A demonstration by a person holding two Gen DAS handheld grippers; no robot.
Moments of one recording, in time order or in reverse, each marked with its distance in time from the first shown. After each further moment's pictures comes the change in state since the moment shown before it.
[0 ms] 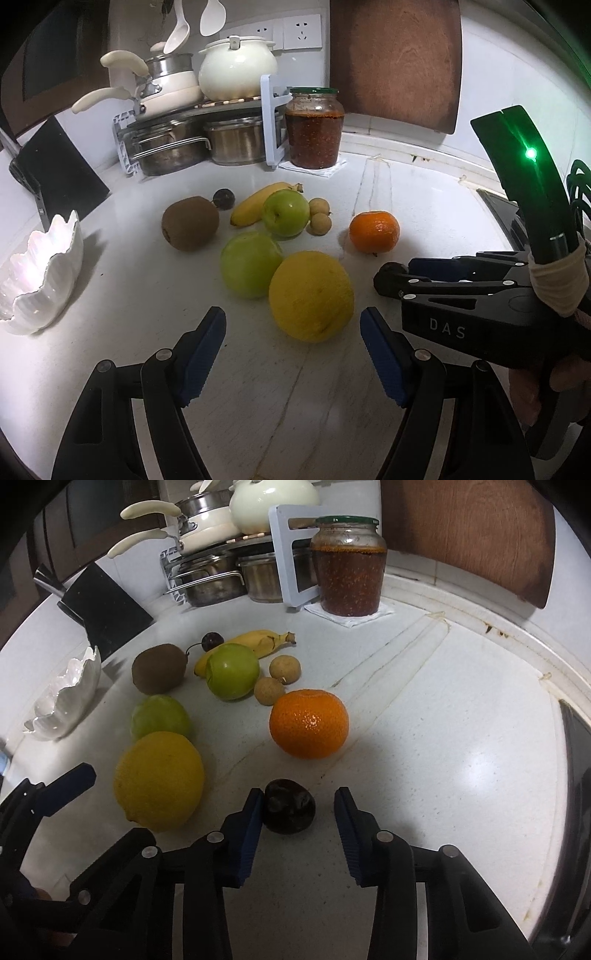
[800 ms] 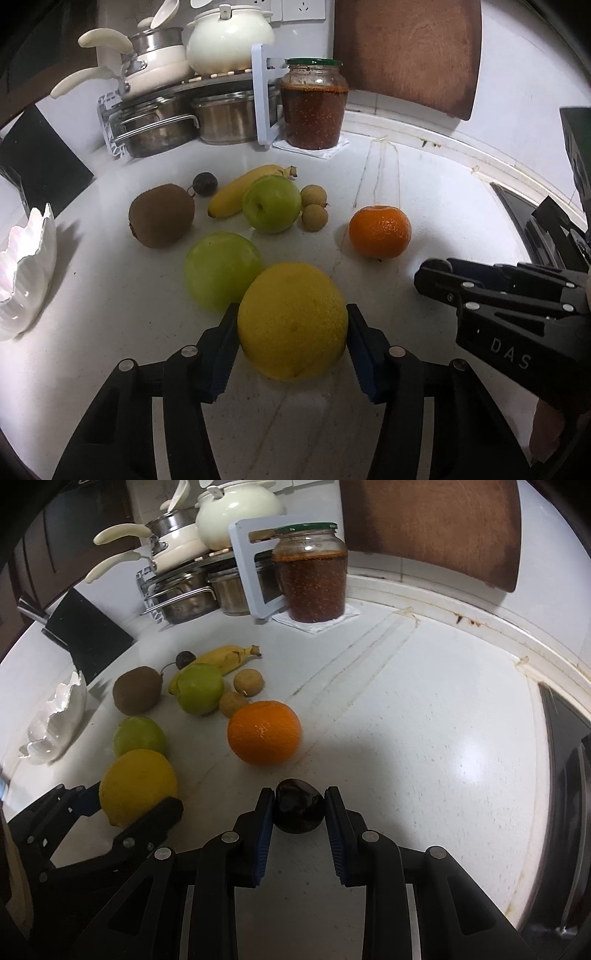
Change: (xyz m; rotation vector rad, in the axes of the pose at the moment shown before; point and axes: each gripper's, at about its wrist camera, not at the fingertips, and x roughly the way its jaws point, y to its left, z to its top) left arm 0.041 -0.009 0.017 -0.037 0.089 0.003; right arm -0.009 -0.024 0.001 0.077 -0.022 -0.043
